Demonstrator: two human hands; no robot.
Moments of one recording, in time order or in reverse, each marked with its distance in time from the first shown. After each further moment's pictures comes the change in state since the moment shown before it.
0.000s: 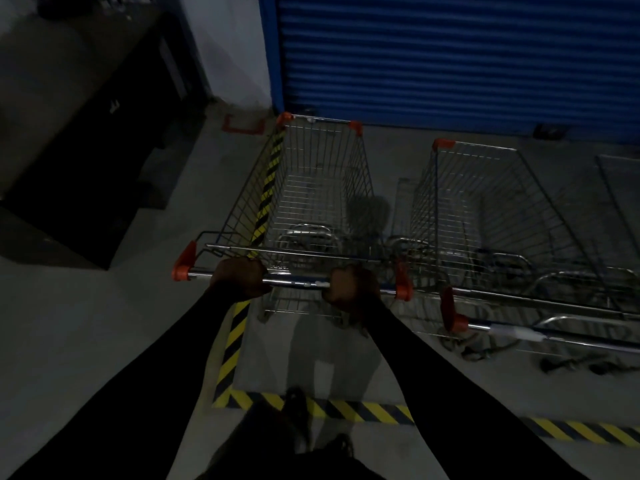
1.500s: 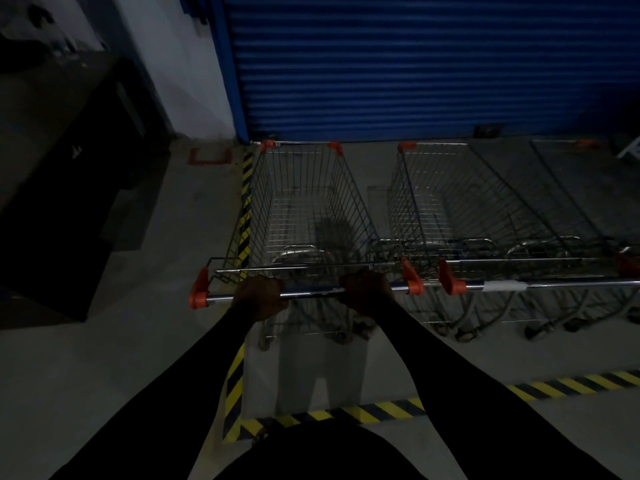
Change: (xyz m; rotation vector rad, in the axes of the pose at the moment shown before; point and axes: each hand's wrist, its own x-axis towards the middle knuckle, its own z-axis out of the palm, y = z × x) left_hand -0.033 0.007 0.006 -0.182 0.007 0.072; right_hand -0.038 -0.023 0.011 -0.270 -0.032 0.131
